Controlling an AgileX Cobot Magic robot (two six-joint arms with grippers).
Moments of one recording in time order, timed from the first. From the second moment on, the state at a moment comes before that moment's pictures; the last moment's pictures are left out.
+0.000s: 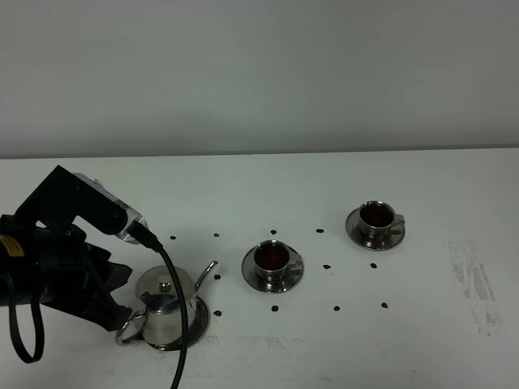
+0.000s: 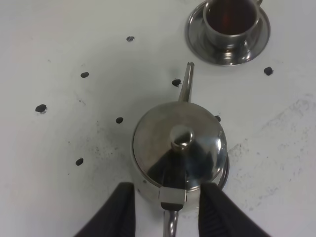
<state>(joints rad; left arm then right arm) -0.32 1.27 -0.78 -0.24 0.37 0.55 0.05 -0.01 -0.52 0.03 1.11 0.00</state>
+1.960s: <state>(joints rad) 0.03 0.10 -0.46 -0.06 1.07 -0.04 0.05 -0.01 -0.52 0.03 1.11 0.00</state>
